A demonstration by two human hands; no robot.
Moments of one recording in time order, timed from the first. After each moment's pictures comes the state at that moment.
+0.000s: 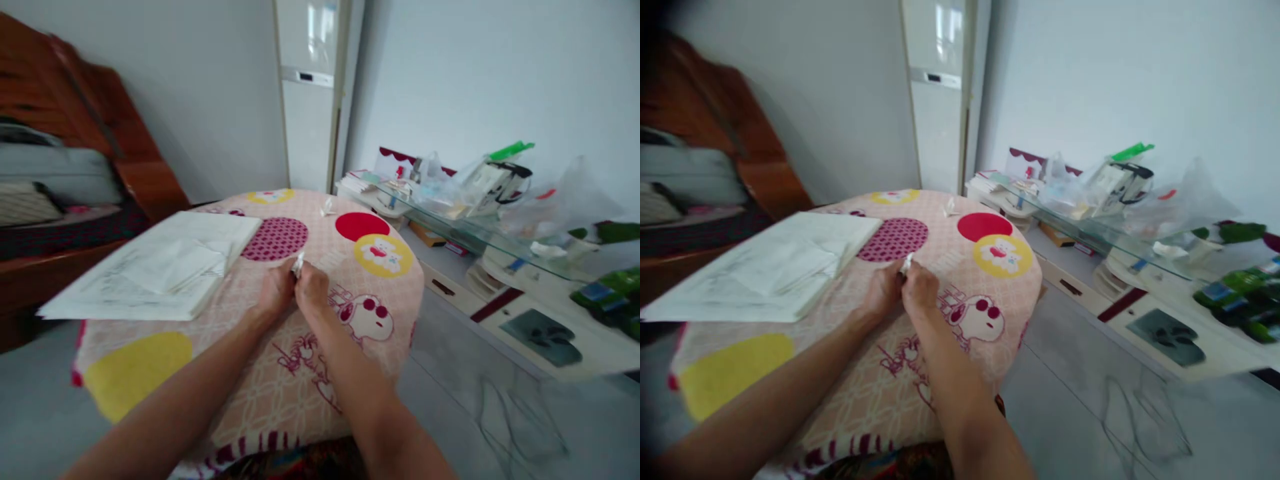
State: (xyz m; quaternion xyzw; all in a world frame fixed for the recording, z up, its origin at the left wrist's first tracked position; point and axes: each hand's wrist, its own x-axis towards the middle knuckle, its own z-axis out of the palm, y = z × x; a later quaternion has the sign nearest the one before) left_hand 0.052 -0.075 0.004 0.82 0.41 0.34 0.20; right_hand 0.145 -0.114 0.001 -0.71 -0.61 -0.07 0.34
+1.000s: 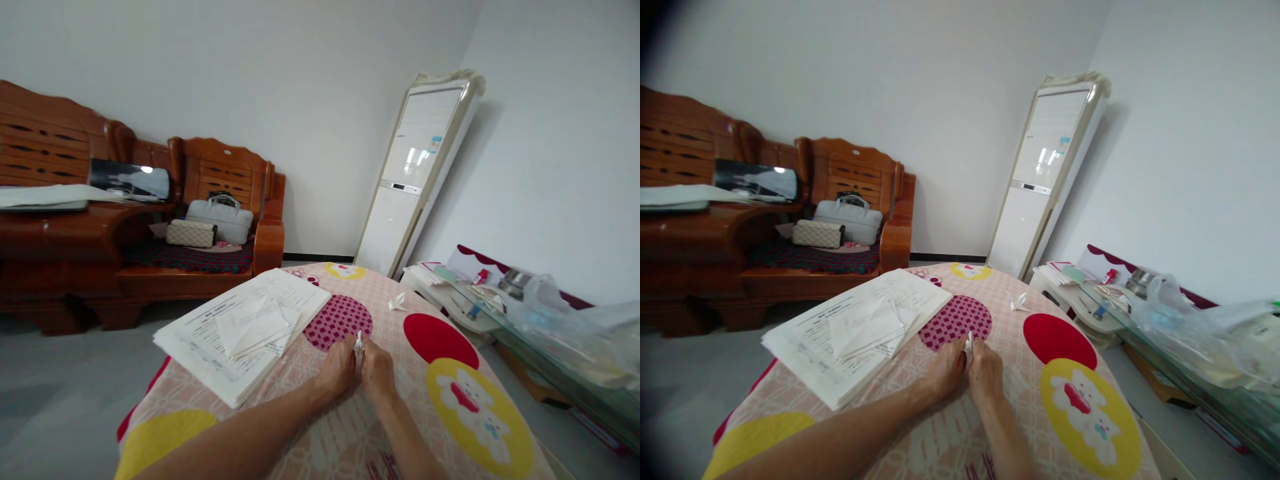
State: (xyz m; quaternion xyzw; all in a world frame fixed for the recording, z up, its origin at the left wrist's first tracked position) left_hand 0.072 0.005 -0.029 0.75 0.43 0.43 0.25; right_hand 0.188 -0.012 -0.017 -0.58 -0.73 -0.14 0.33
